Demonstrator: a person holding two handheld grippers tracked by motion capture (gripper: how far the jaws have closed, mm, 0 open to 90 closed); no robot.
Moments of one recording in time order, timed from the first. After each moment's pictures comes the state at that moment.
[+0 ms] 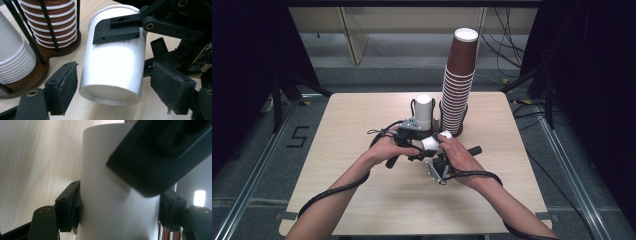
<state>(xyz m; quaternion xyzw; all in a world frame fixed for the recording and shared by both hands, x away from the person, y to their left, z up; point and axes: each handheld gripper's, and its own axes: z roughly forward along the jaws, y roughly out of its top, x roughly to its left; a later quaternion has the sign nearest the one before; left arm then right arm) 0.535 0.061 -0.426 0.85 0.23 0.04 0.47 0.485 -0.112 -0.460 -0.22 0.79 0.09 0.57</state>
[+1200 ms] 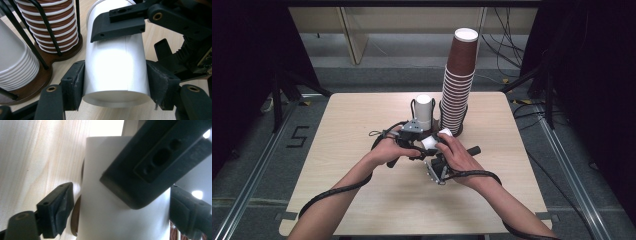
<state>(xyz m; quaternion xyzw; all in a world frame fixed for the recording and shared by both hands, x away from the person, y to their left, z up) 0.532 0.059 -0.426 0.85 0.21 0.07 0.48 0.481 -0.108 -0.464 -0.20 0.79 0.09 0.57</state>
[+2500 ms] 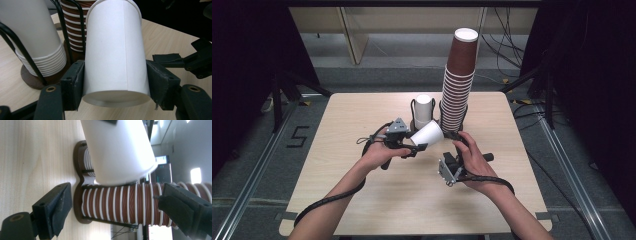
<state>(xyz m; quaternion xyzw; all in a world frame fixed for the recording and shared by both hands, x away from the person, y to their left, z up) 0.528 0.092 -0.435 0.80 0.27 0.11 0.52 0.465 -0.144 -0.450 -0.11 0.79 0.14 0.59</state>
